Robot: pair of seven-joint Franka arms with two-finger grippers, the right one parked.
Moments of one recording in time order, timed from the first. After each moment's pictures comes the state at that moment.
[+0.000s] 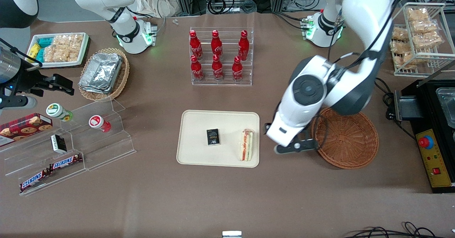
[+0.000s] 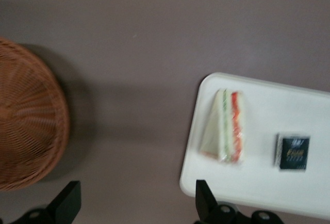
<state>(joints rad) -0.08 0.48 -0.50 -1.39 0.25 1.82 -0.69</state>
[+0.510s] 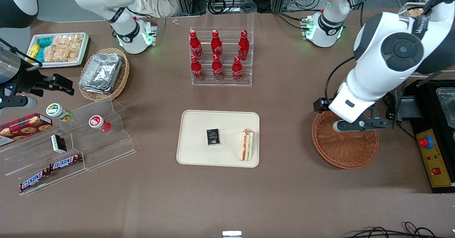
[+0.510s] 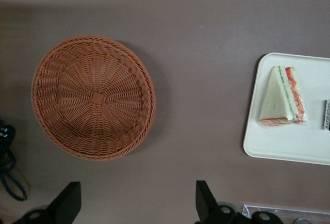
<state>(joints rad) 0.14 0.24 -0.51 -1.51 0.15 1.70 -0.43</state>
